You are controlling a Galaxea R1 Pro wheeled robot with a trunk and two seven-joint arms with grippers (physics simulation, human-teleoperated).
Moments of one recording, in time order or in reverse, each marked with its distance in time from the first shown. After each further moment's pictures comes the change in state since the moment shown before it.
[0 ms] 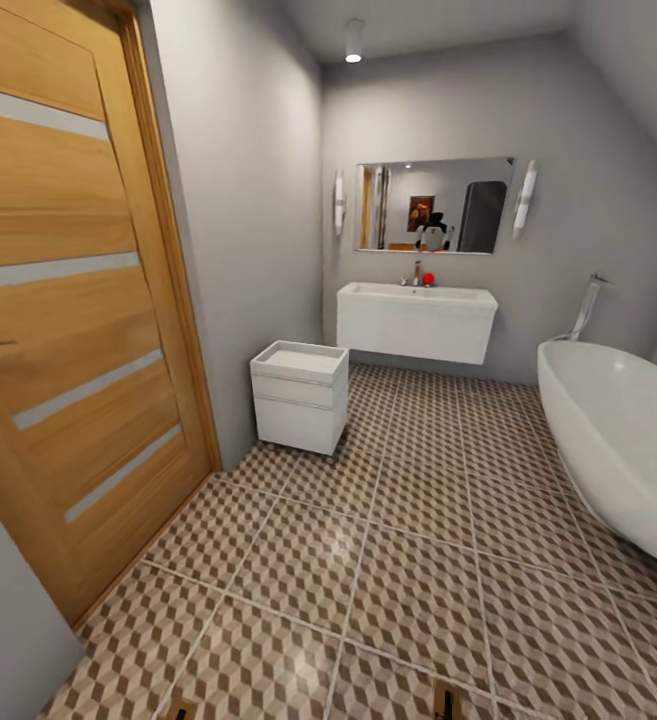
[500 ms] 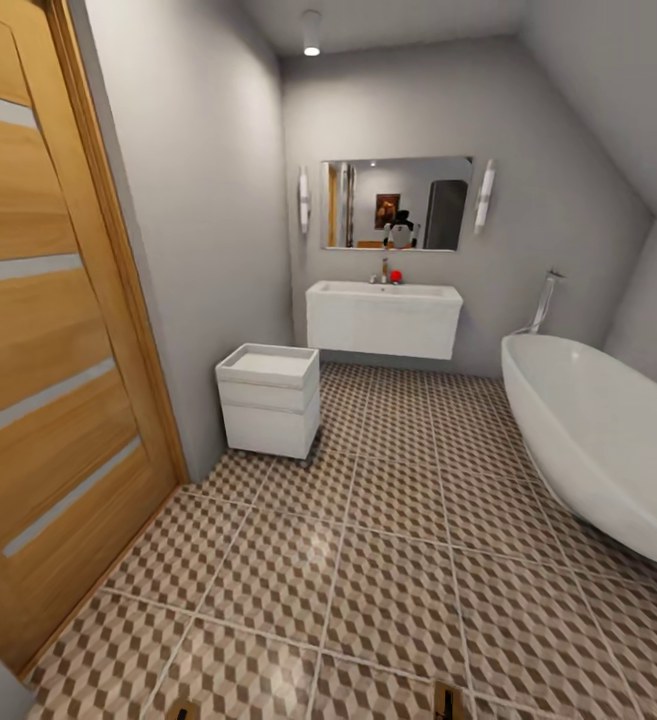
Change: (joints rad) left arm 0.000 -0.003 0.000 0.000 0.000 0.000 0.000; right arm 0.000 0.000 0.000 0.000 0.000 0.000 -0.001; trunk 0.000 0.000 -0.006
